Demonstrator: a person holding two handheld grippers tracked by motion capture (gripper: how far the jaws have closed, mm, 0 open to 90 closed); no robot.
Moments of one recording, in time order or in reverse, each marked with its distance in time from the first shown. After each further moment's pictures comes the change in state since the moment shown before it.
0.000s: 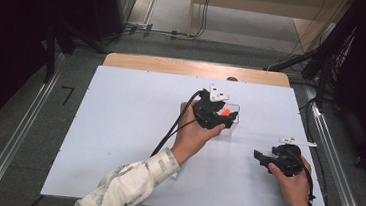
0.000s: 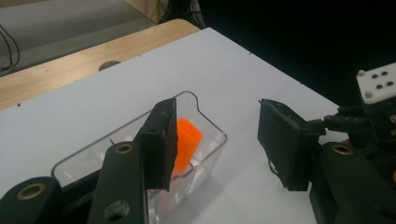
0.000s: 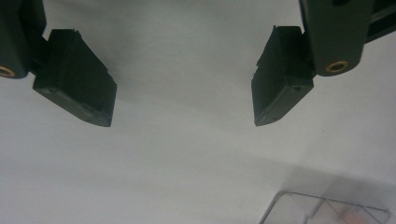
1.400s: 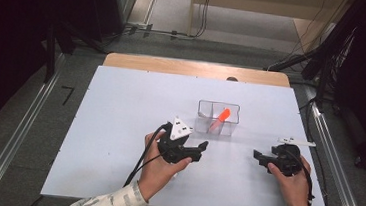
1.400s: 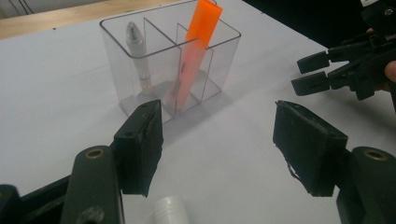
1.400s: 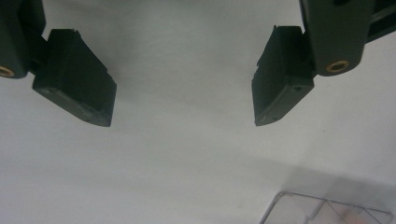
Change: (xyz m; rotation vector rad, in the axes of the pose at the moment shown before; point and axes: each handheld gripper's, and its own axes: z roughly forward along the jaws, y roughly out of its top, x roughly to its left) left arm 0.008 -0.092 -0.058 0.004 0.057 -0.052; right arm 0.002 0.001 0.001 0.004 -0.010 -0.010
